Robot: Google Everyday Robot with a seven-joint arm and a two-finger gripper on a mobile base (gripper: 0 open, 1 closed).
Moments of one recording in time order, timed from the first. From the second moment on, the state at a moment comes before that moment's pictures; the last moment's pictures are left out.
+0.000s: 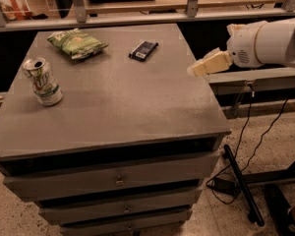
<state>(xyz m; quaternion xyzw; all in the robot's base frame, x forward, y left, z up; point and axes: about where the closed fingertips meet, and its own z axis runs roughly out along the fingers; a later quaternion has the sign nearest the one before) 0.634 -0.177 0.936 -0.40 0.76 0.08 0.51</state>
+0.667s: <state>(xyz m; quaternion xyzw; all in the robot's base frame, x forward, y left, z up) 0.669 -0.085 0.916 -0.43 0.72 0.16 0.53</state>
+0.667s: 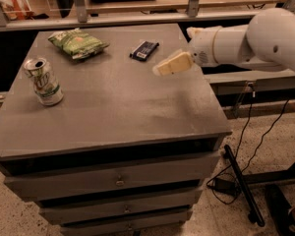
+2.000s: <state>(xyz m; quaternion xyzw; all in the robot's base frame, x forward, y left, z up) 0.776 -0.026 0.881 -0.36 0.72 0.19 0.55</state>
